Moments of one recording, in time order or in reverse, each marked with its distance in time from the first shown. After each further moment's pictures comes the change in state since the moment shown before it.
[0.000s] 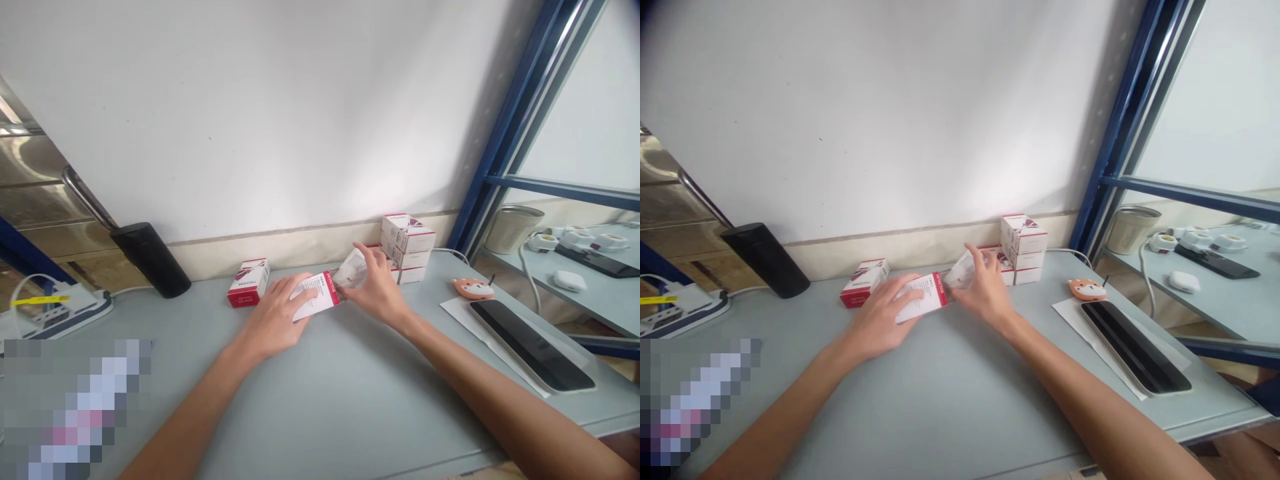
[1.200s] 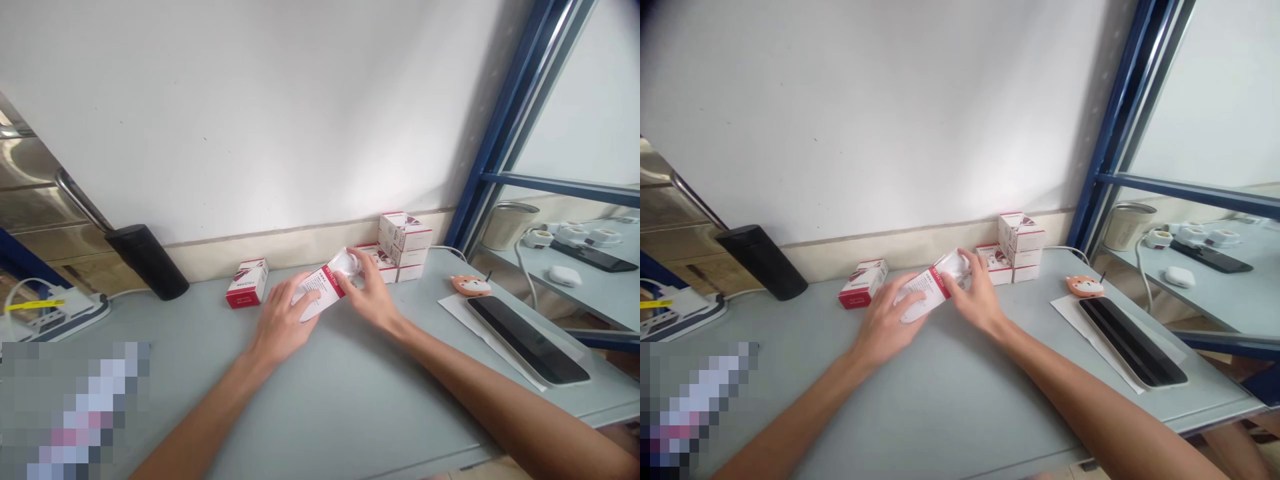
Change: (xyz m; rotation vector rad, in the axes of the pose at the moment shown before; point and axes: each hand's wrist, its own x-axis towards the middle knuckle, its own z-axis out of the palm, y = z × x) left_hand 0.004 0.021 0.018 0.044 0.323 -0.014; right_hand -0.006 0.002 0.018 0.287 0.084 -0.099
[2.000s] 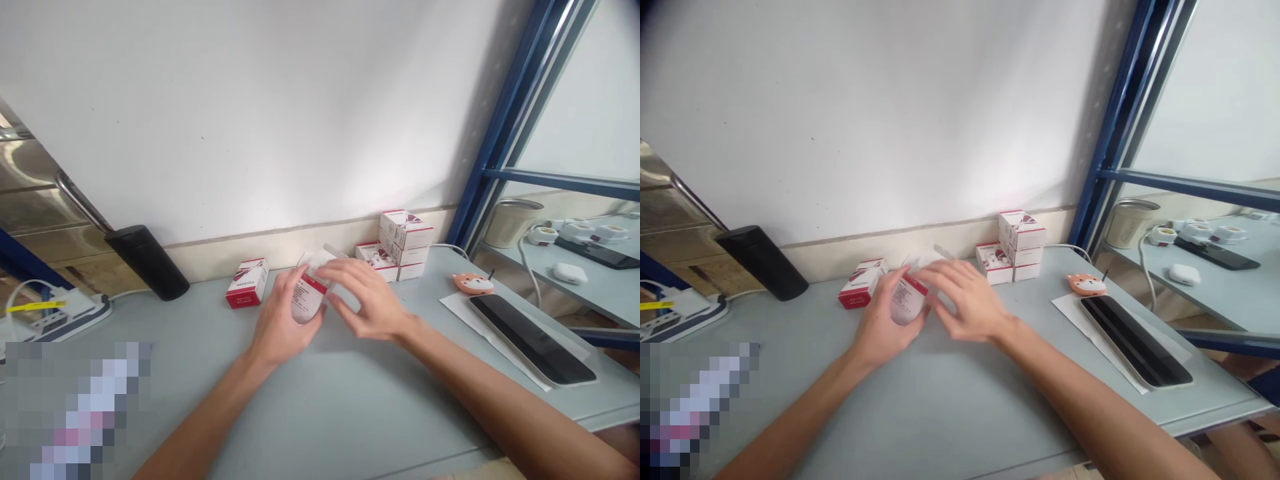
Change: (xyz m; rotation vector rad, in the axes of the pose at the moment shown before) left_hand 0.006 0.013 -0.011 -0.358 -0.049 -0.354; right_hand -0.005 -0.043 -0.030 -0.220 -0.255 -0.609
